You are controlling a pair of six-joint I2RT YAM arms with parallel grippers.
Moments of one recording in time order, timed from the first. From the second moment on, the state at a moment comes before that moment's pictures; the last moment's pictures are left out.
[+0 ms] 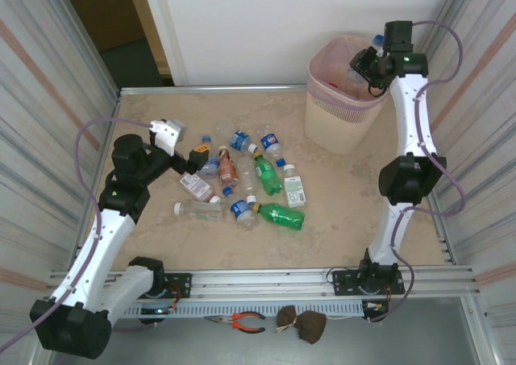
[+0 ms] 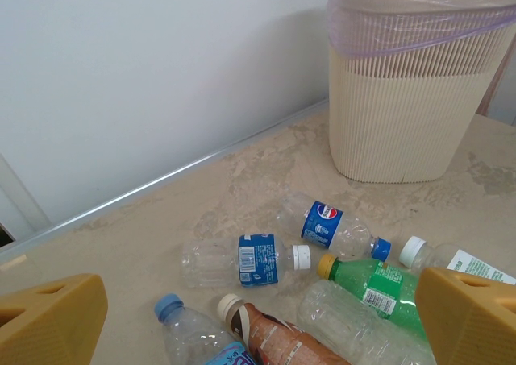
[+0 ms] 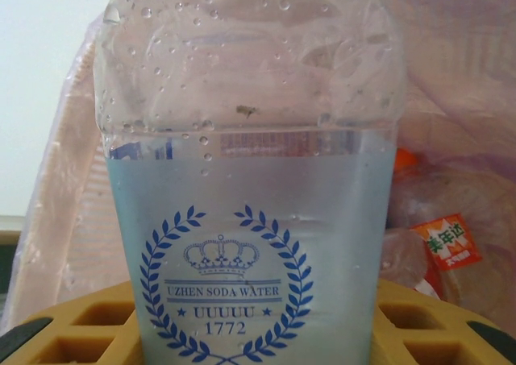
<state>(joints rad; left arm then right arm) -0.20 0.89 0.81 -0.14 0.40 0.19 -0.02 2.07 2.38 -1.03 -0.13 0.65</state>
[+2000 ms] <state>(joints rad) -0.20 0.89 0.81 -0.14 0.41 0.19 0.06 2.31 2.57 -1.31 0.06 0.58</state>
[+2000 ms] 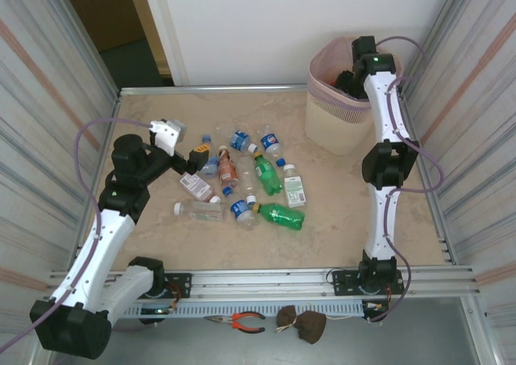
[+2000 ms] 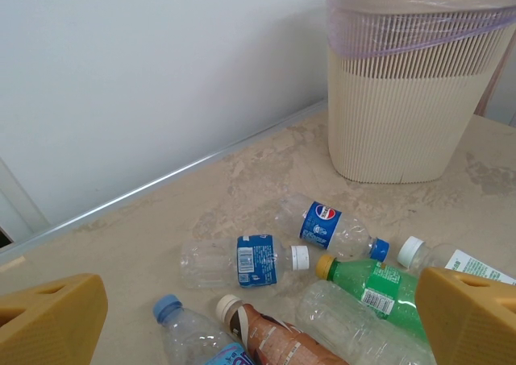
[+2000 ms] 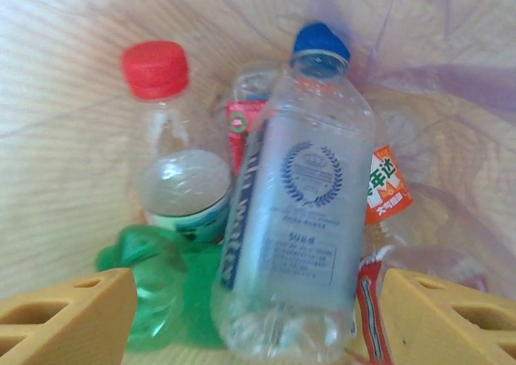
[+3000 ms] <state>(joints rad) -0.17 0.89 0.81 -0.14 0.42 0.18 0.24 1.56 1.75 -0.82 -0.18 0.08</state>
